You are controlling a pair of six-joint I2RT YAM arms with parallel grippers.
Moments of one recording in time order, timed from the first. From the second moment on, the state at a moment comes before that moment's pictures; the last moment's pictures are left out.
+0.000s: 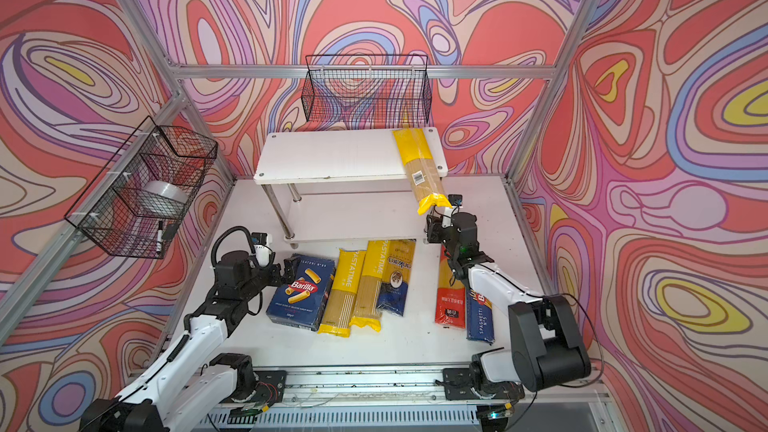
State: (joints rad) left arm -0.09 0.90 0.39 -0.01 0.19 -0.14; right arm 0.19 1.35 0.69 0.29 -0.06 0.27
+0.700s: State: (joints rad) left arm -0.09 0.90 0.39 -0.01 0.19 -0.14; right arm 0.19 0.74 0.85 -0.65 0.03 0.37
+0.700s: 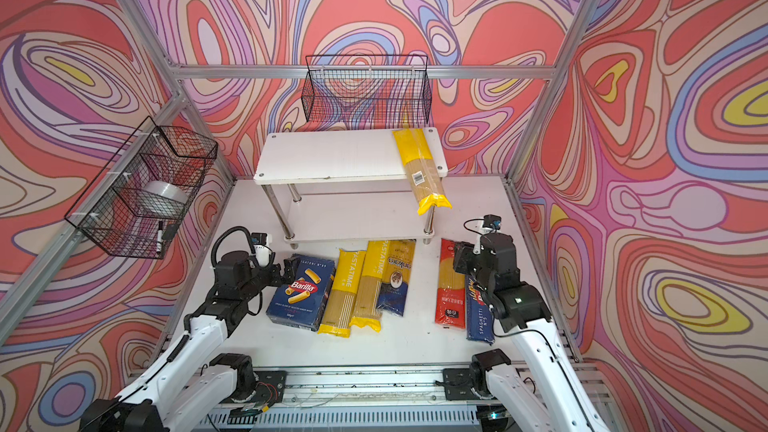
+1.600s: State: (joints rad) left arm -0.09 0.90 0.39 -0.01 0.19 -0.14; right arm 0.19 0.85 1.21 -0.62 -0.41 0.38
